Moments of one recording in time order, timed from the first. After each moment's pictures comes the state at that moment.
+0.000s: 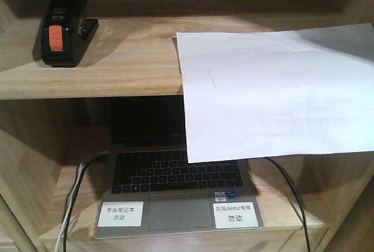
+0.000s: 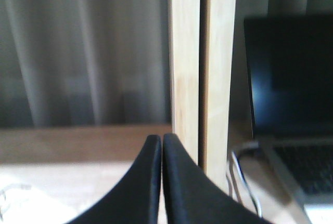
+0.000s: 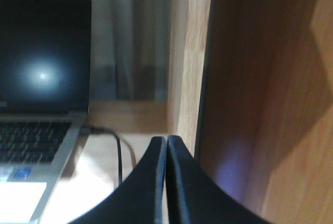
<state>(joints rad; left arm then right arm) 0.08 -0.01 0.03 -0.01 0.07 0.04 -0.02 -0.01 0.03 0.11 0.14 -0.12</state>
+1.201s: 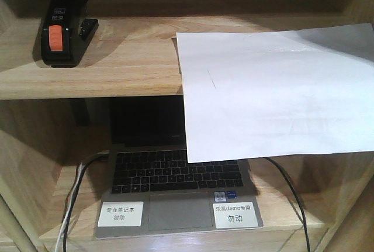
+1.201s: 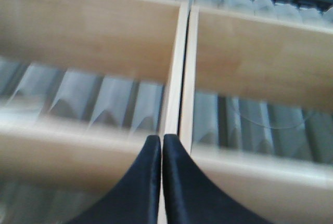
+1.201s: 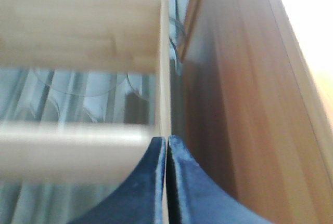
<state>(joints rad) 0.08 0.31 -0.94 -0.15 -0.17 -0.03 -0.02 0.25 -0.86 0.11 -0.17 -0.12</state>
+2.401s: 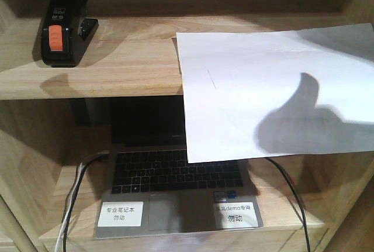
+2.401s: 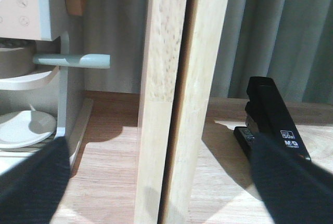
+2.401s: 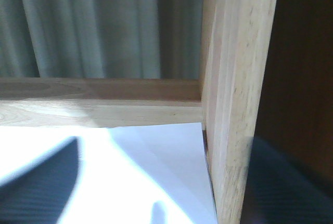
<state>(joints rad) 0.08 0.66 -1.13 -0.15 0.63 0.01 -0.02 0.75 -1.12 0.19 0.58 -0.12</state>
